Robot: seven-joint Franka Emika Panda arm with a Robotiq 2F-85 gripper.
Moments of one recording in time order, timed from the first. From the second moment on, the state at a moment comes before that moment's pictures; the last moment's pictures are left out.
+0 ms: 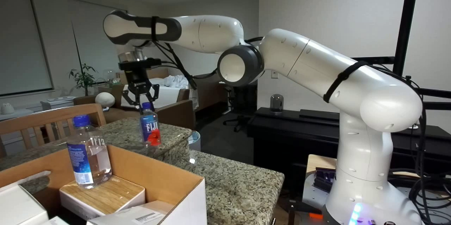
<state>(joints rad) 0.06 1.07 -0.01 -0.41 0.07 1.20 0.59</state>
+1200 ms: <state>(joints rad) 0.18 0.74 0.02 -0.35 0.07 0.78 0.60</state>
